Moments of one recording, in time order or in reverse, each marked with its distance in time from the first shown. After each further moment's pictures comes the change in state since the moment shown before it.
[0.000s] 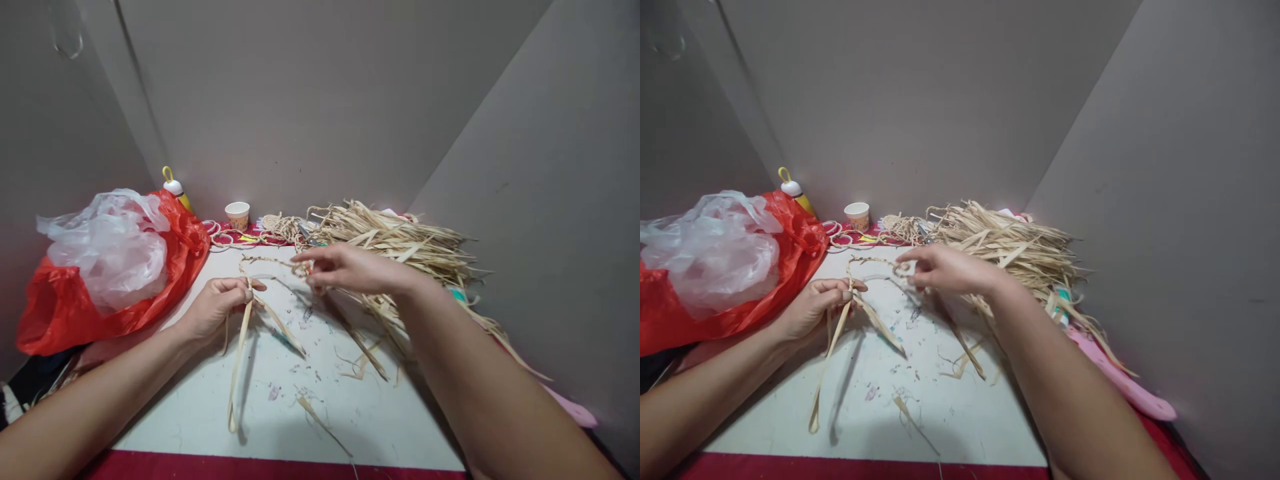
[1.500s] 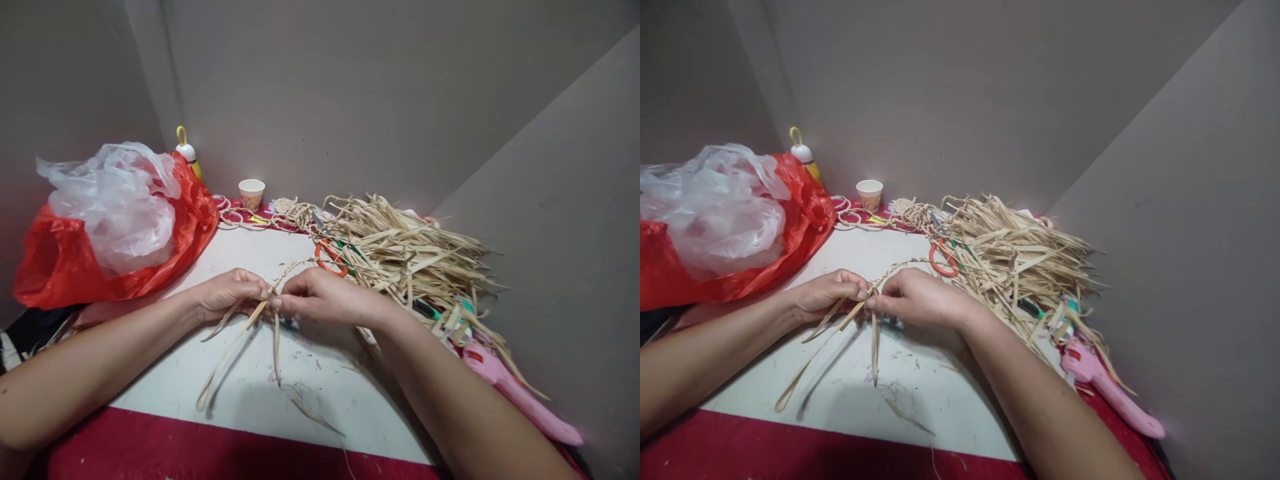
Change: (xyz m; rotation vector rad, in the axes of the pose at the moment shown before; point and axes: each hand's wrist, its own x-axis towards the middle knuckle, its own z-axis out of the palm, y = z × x) left_hand 0.010 -0.017 -0.012 -0.051 -0.277 -0.316; right_hand 0.015 -0.027 0.060 0.018 -0.211 -0.011
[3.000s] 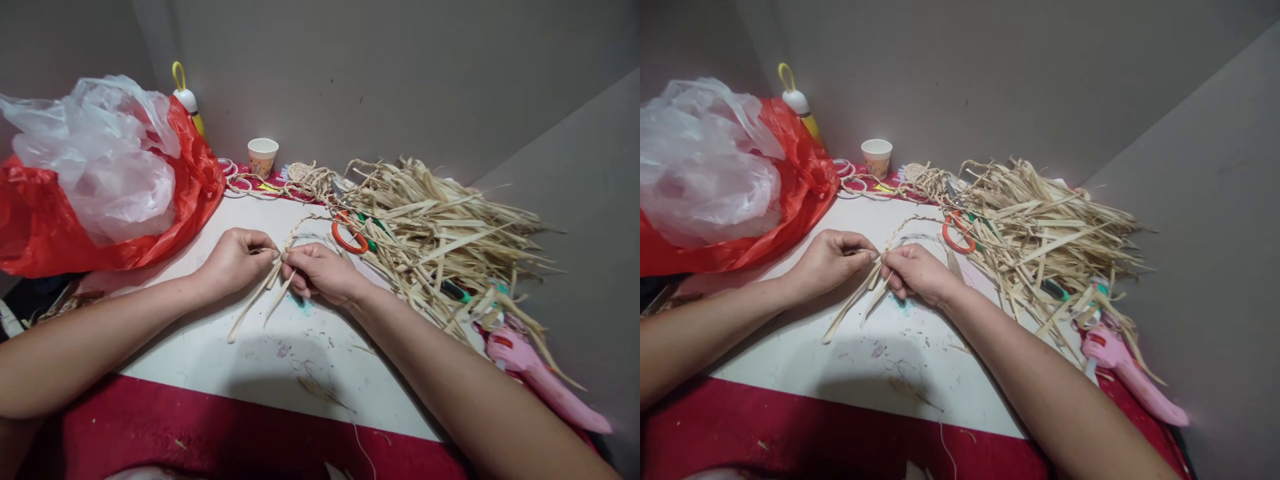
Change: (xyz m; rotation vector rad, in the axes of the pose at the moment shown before) left_hand 0.000 -0.002 0.006 0.846 0.458 0.471; right_hand 0.035 0.033 0.045 0.975 0.144 0.144
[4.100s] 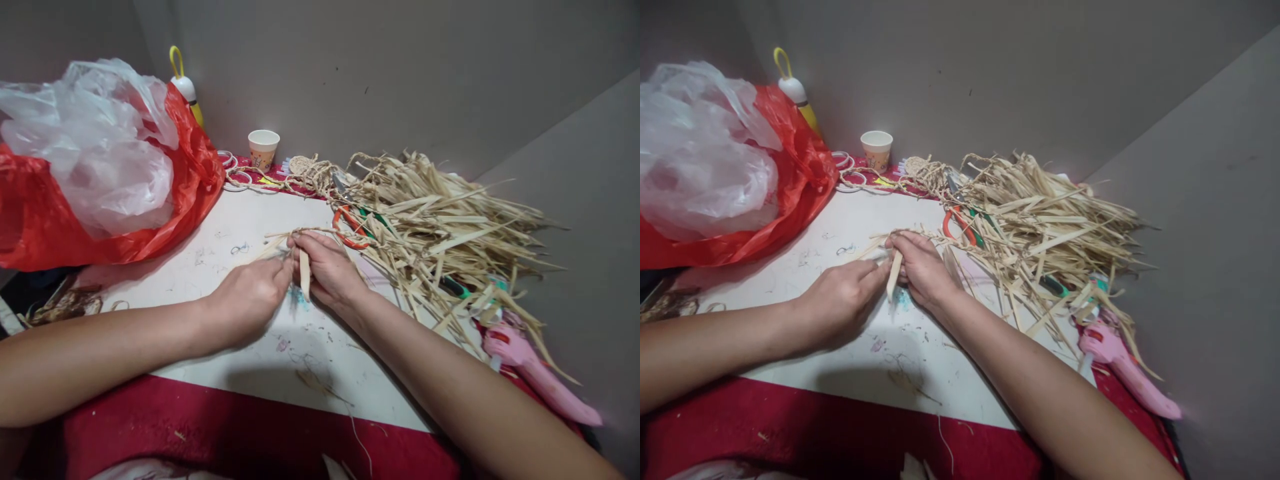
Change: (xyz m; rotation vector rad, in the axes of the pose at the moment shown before) left_hand -0.037 0.005 0.027 0.797 -0.170 0.414; right_hand 0.003 0.007 0.012 0.398 0.325 -0.159
